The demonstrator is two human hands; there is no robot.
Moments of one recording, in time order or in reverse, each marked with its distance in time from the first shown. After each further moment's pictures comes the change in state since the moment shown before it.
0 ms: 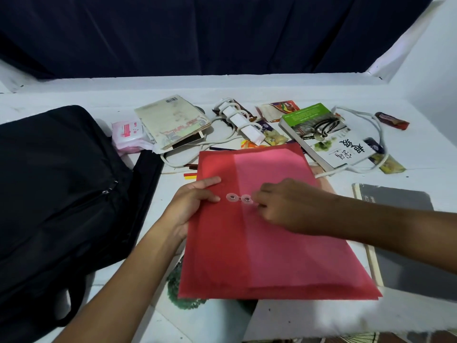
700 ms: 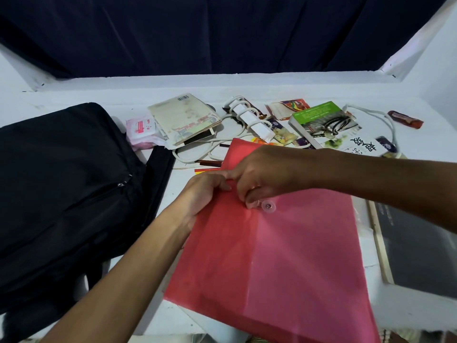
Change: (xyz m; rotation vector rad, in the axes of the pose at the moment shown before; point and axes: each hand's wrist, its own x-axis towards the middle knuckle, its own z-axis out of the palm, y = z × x) left_hand -0.020 0.014 0.010 0.159 -0.087 0.096; right_hand 0.062 0.030 -0.031 0.532 -0.213 -0.104
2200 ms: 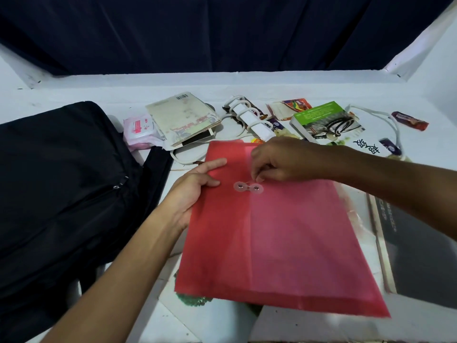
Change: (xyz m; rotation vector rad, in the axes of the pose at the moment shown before) left_hand 0.015 0.004 -0.014 -0.123 0.039 -0.013; right_hand -0.019 0.034 0.003 0.137 0.087 0.289
